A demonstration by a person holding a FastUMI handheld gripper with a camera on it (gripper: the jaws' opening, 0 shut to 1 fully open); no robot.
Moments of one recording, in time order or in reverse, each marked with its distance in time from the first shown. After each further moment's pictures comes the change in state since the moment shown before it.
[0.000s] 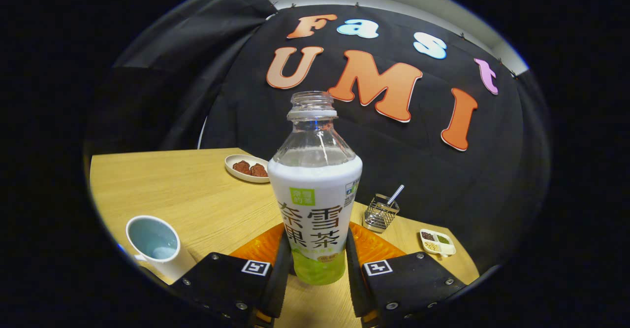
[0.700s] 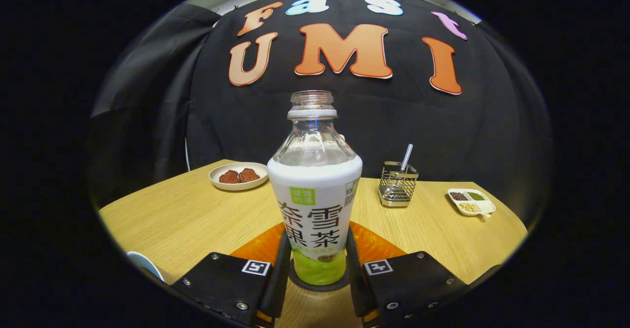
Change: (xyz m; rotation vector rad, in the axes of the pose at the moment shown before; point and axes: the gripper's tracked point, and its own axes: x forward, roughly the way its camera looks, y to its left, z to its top) arm 0.060 0.005 -0.044 0.240 0.112 -0.024
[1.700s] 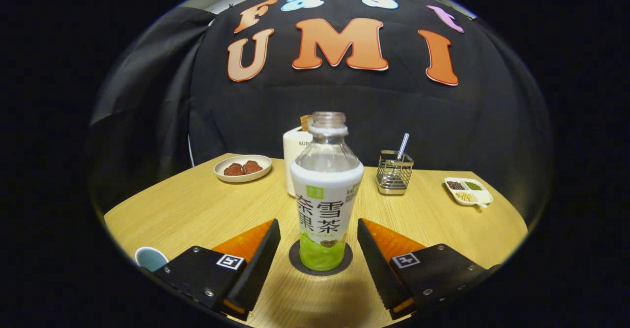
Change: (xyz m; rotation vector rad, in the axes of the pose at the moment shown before) arm -0.042 -0.003 0.007 0.011 0.018 0.034
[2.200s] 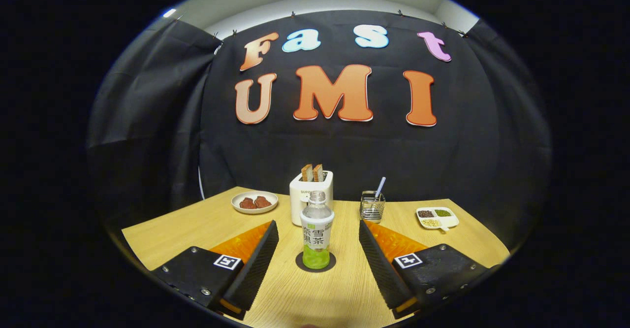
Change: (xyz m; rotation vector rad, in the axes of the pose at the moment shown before) arm -0.129 -0.017 0.083 0.036 -0.187 -0.022
